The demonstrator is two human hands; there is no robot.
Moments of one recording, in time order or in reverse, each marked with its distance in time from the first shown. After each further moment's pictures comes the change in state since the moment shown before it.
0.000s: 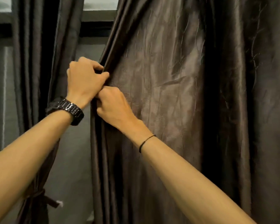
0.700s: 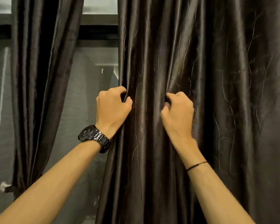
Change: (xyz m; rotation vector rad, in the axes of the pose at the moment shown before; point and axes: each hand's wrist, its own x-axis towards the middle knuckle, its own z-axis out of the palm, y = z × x) left_hand -0.068 0.038 0.062 -0.099 0.012 0.155; right_hand -0.087 0.098 -0.089 -0.204 0.429 0.438
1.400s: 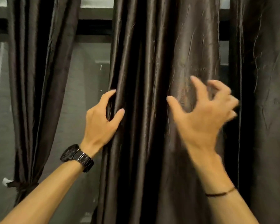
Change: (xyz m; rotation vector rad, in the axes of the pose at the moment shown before) left_hand -0.046 -0.034 -0.008 -0.210 -0.046 -0.040; right_hand -0.021 -0.002 -0.046 -0.127 0.303 0.044
